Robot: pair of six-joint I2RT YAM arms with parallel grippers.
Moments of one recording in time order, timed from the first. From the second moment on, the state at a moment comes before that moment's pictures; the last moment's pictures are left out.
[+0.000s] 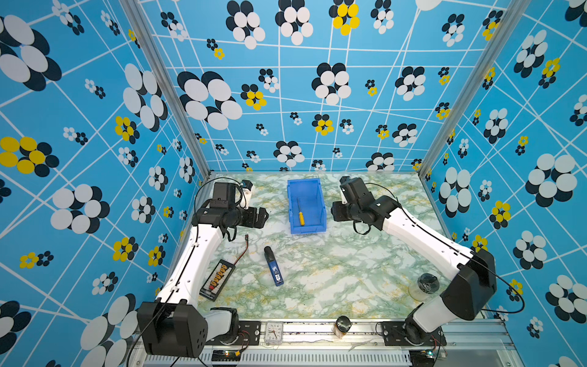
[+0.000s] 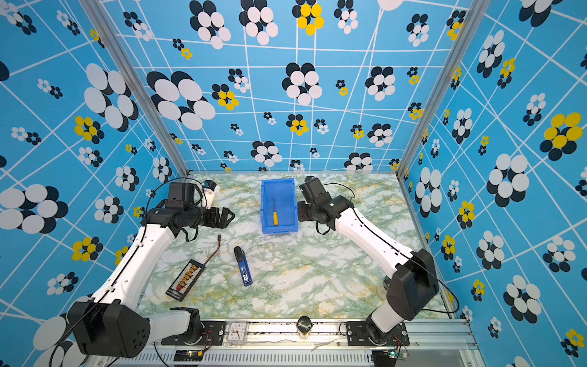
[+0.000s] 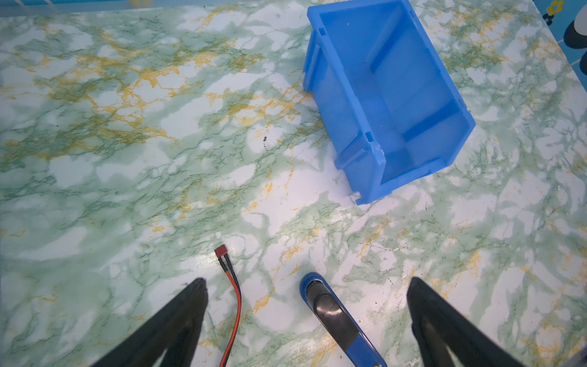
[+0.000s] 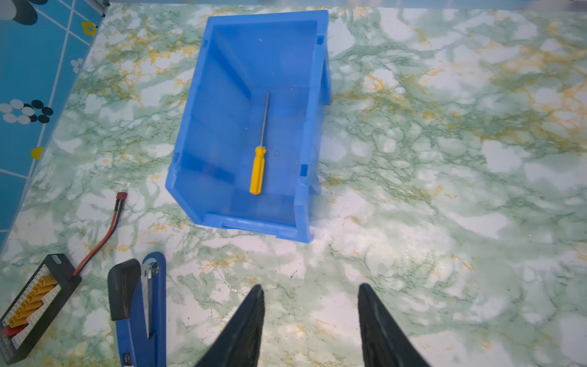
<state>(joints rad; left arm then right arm) -0.06 1.27 1.16 -0.74 0.29 0.04 0.61 1.54 1.36 -0.67 0.16 0.40</state>
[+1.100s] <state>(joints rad) 0.06 1.36 0.43 0.48 -0.02 -0.10 0.26 1.22 0.70 -0.06 0.38 0.10</state>
